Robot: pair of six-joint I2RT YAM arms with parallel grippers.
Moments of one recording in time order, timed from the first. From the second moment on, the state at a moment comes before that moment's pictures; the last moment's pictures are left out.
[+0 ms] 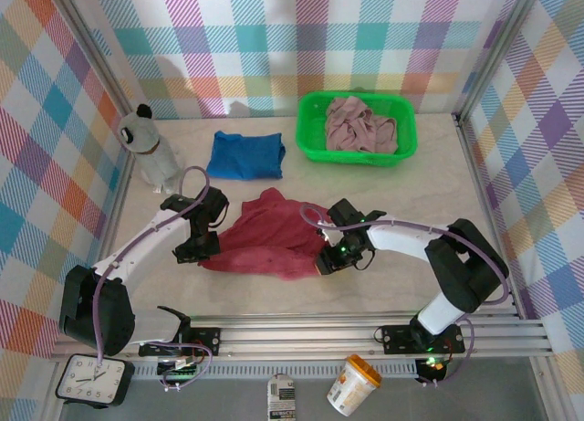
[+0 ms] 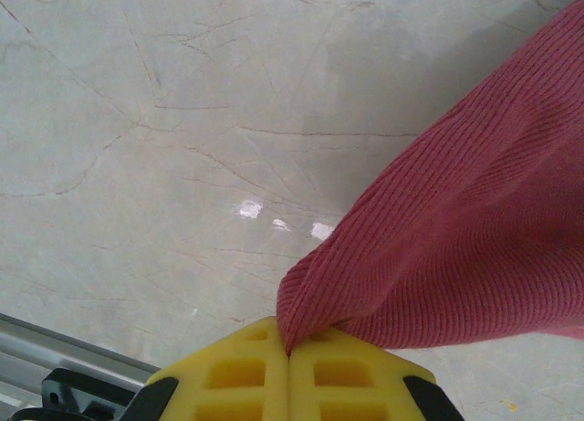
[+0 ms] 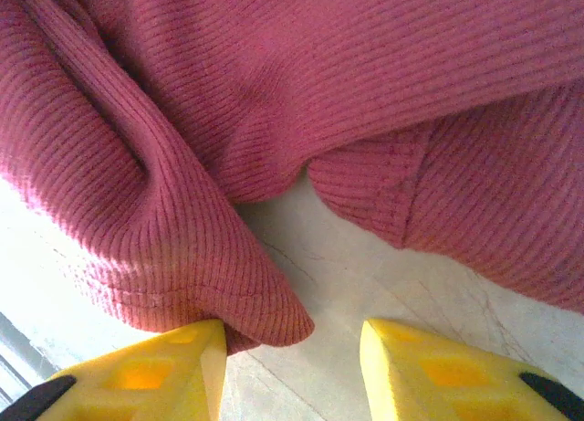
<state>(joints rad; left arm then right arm) -0.38 1.31 0.94 -1.20 -0.21 -0.63 0.69 1.59 0.81 -0.55 -0.39 0.20</state>
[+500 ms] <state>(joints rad) -0.37 1.31 0.95 -1.21 -0.20 -0.63 0.84 1.63 0.88 -0.57 -0.22 0.17</state>
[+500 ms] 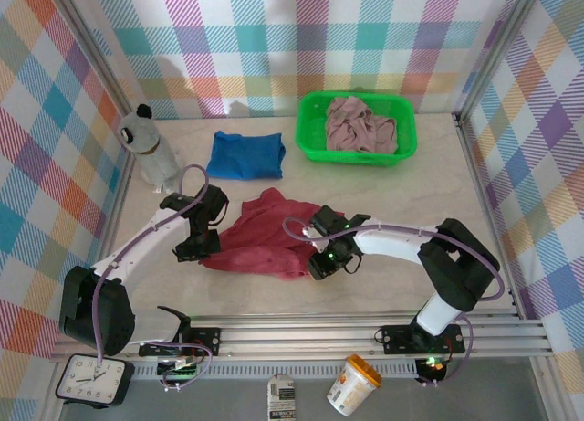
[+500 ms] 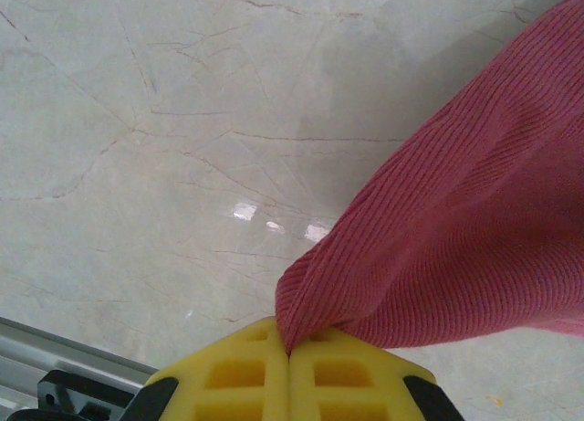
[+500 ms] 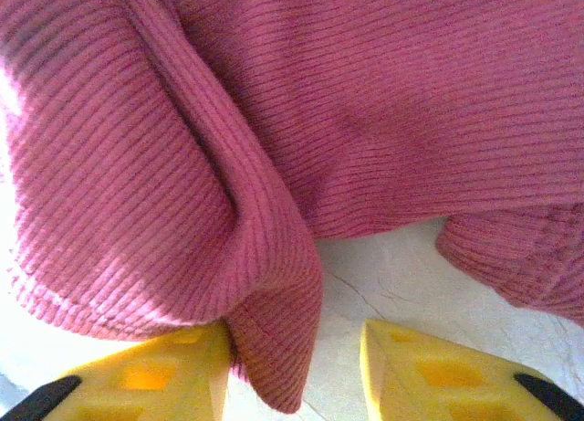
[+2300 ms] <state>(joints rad) -0.22 1.43 2.19 -1.29 -0.36 -0.43 0.54 1.60 1.97 -0.48 0.11 -0.37</state>
